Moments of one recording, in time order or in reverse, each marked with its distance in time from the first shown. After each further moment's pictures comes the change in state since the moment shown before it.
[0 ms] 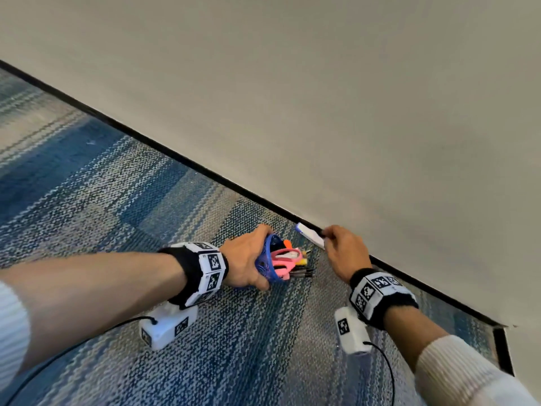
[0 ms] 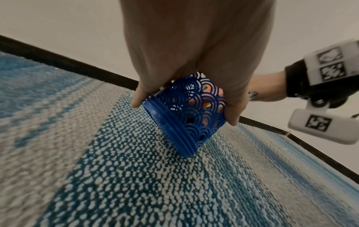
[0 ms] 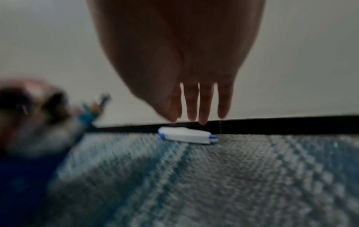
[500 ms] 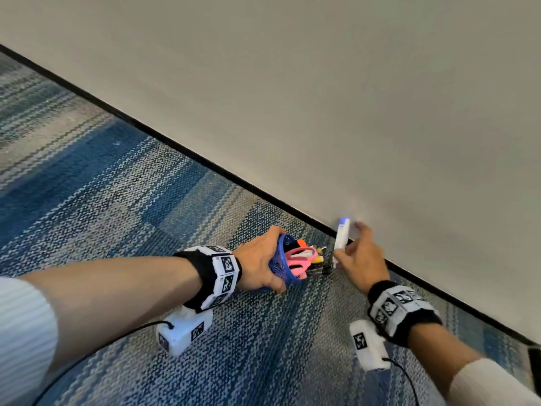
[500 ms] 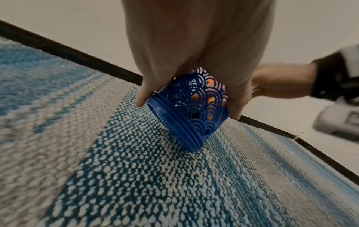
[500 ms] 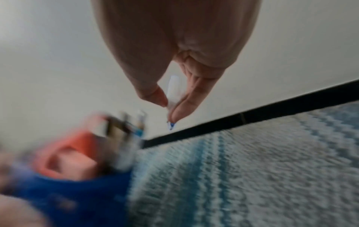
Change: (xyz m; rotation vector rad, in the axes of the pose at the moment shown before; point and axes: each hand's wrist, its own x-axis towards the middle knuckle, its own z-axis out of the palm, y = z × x) left_hand 0.000 -0.009 0.003 -0.152 0.044 -0.037; right_hand -0.003 -0.005 0.010 0.237 0.032 0.116
